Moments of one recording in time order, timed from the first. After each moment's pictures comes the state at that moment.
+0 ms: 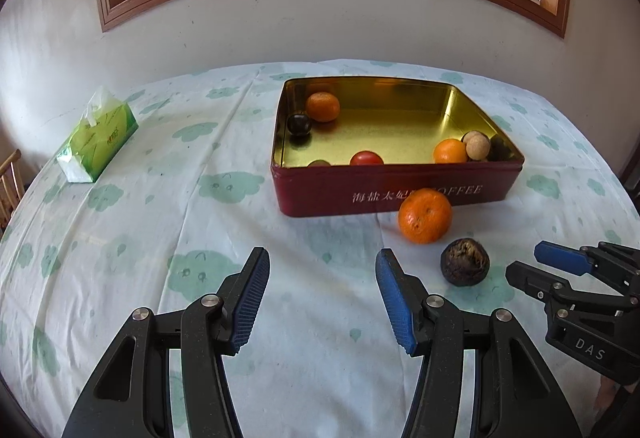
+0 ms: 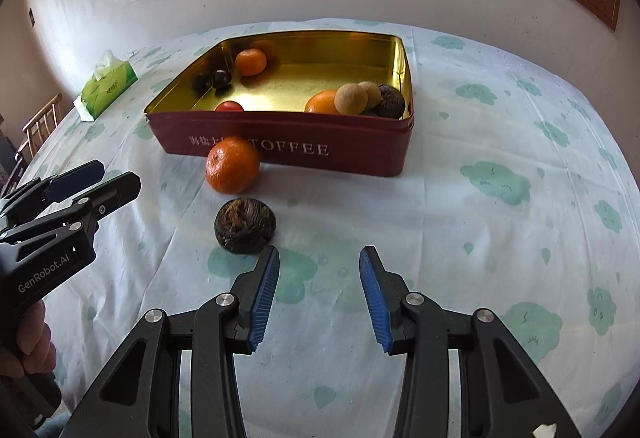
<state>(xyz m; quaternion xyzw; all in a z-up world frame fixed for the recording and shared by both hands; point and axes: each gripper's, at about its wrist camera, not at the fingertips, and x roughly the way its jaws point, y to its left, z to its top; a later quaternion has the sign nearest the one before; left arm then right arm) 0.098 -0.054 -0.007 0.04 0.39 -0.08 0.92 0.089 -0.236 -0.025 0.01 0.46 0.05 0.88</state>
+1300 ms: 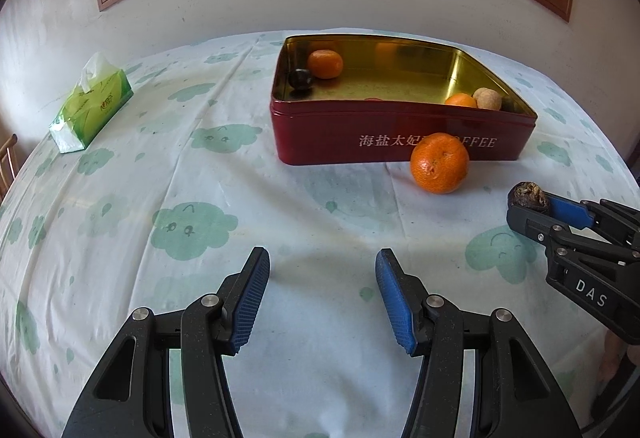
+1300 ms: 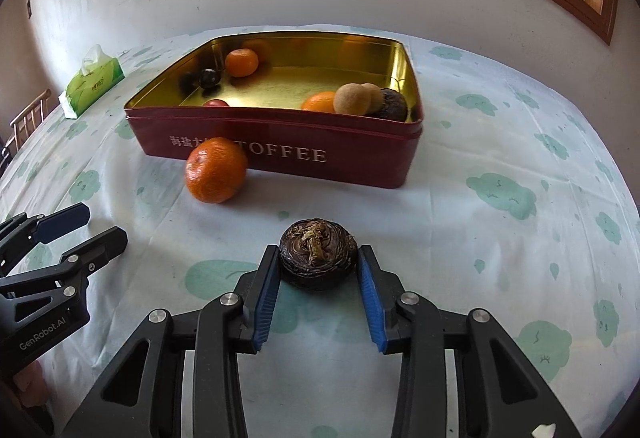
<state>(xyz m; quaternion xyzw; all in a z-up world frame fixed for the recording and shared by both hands) 0.094 -0.055 -0.037 0.04 0.42 -0.09 0.90 0.102 -0.236 -0.040 -0.02 0.44 0.03 0.90</state>
